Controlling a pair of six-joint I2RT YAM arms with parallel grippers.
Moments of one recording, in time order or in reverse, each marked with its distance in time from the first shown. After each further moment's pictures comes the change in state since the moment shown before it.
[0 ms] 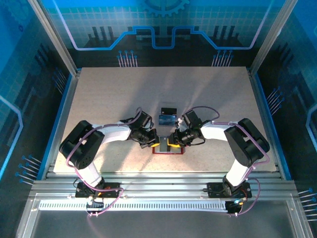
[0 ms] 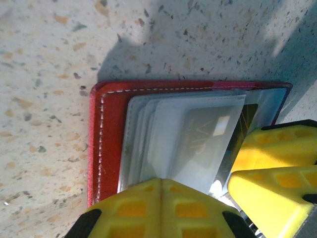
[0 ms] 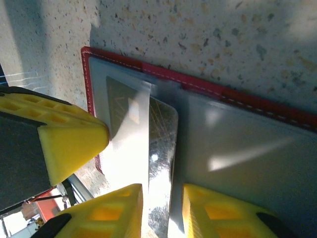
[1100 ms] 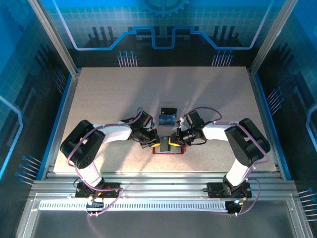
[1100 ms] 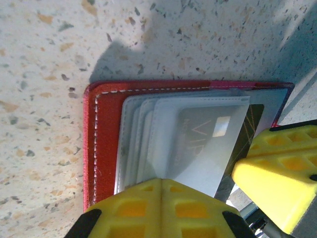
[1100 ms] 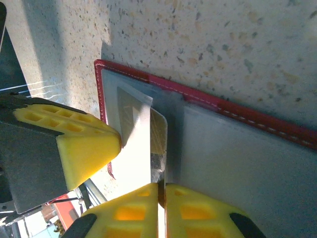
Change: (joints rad) left arm -0.005 0.008 0.007 0.000 0.000 0.001; right arm -0.036 -0.008 -0.033 0.071 -0.045 0.048
